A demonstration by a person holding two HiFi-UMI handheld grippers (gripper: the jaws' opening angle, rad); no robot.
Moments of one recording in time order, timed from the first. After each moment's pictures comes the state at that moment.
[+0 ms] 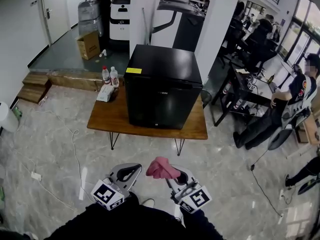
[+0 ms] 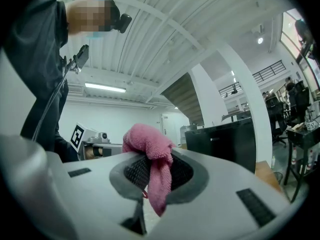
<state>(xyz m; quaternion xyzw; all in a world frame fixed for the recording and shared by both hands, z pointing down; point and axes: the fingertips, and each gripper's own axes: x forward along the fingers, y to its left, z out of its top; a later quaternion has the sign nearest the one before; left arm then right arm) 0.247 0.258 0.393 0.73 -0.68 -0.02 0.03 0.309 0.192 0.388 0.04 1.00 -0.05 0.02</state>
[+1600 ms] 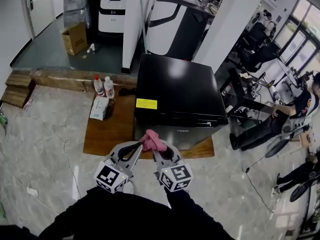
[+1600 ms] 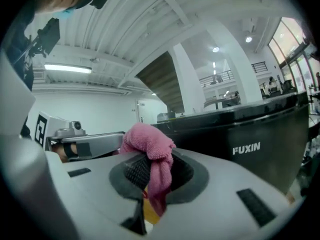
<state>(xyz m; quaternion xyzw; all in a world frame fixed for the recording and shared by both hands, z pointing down) -0.090 0.101 0.386 0.73 -0.68 -0.02 0.01 -0.070 0.047 0.416 -0.09 0.99 -0.08 -0.07</state>
